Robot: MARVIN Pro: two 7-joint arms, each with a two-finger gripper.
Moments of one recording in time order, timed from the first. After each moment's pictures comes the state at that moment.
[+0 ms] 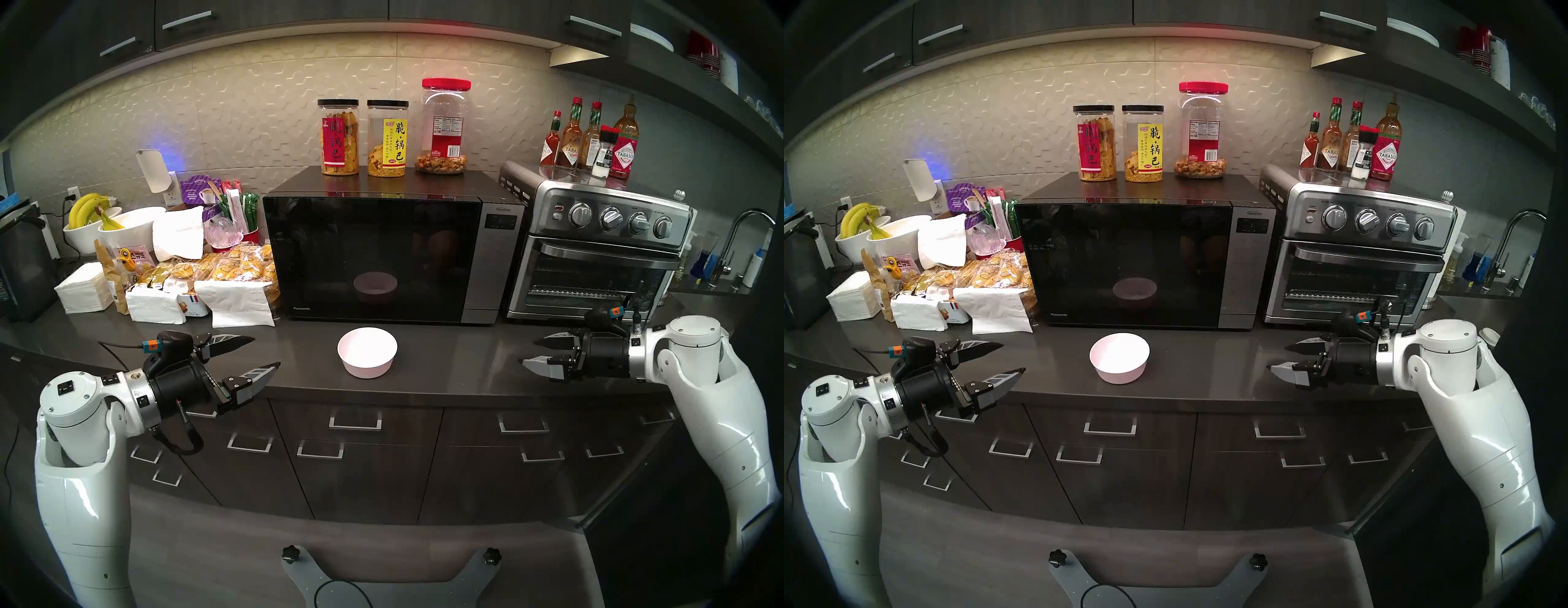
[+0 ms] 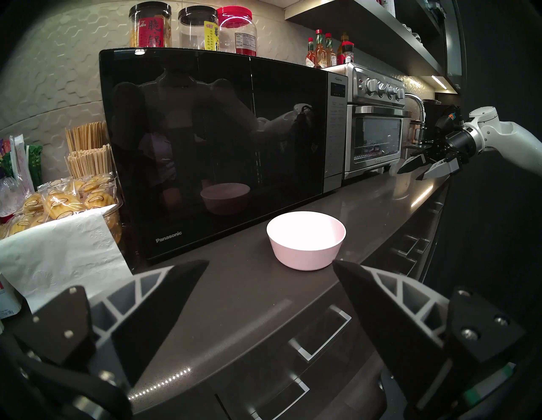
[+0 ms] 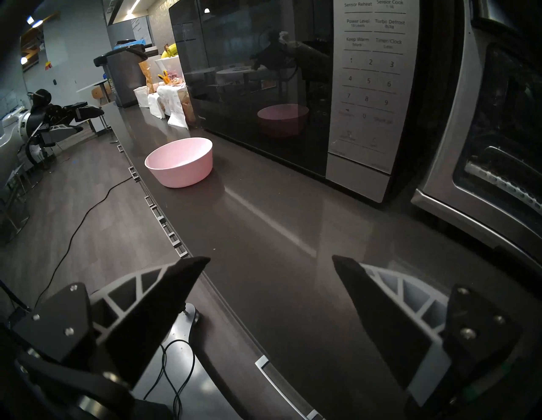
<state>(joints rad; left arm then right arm) 1.79 -1.29 -2.11 -2.07 -0.16 0.47 -1.13 -1.54 -0.69 1.66 -1.77 0.54 0.63 0.92</state>
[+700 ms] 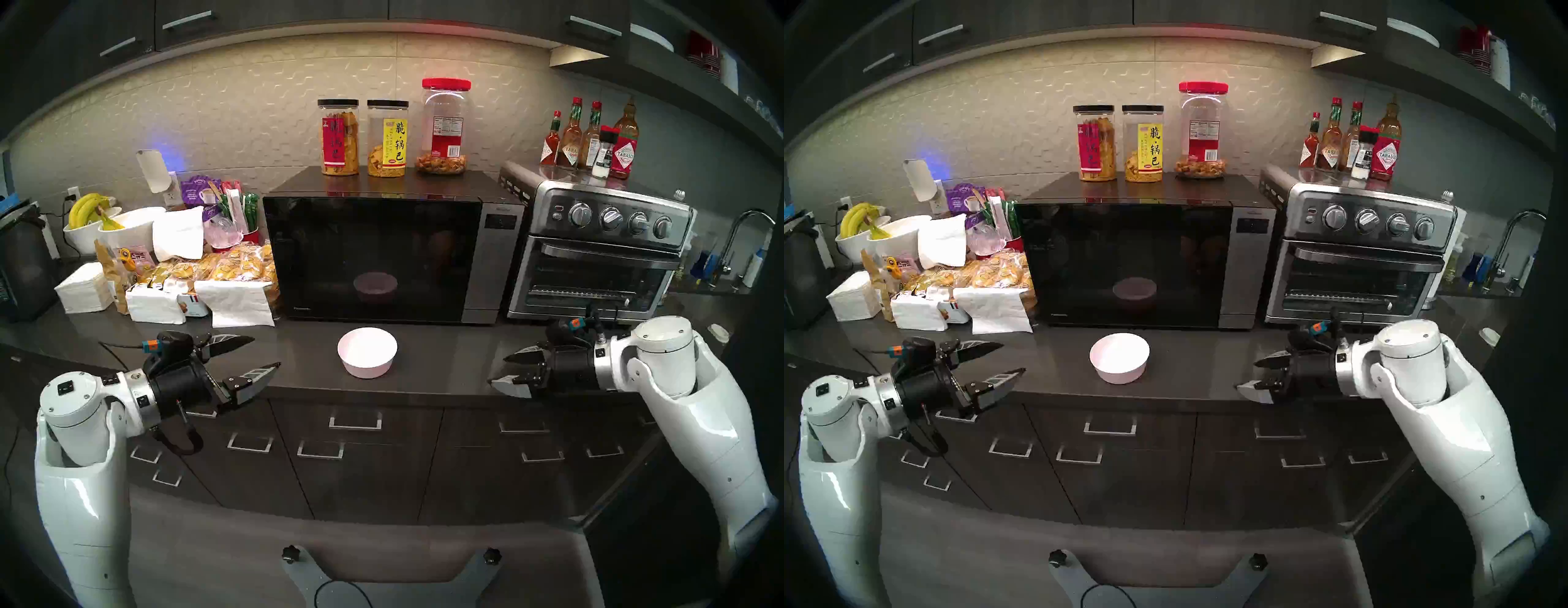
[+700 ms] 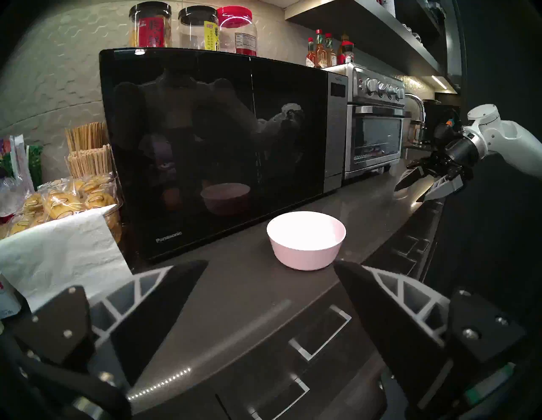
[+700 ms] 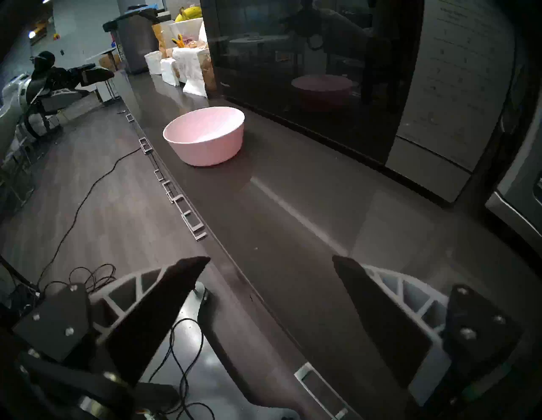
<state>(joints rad) 1.79 -1.29 -2.11 -2.07 -0.16 0.47 -1.13 -1.46 -0.74 1.50 -1.88 0.46 0.75 0.84</state>
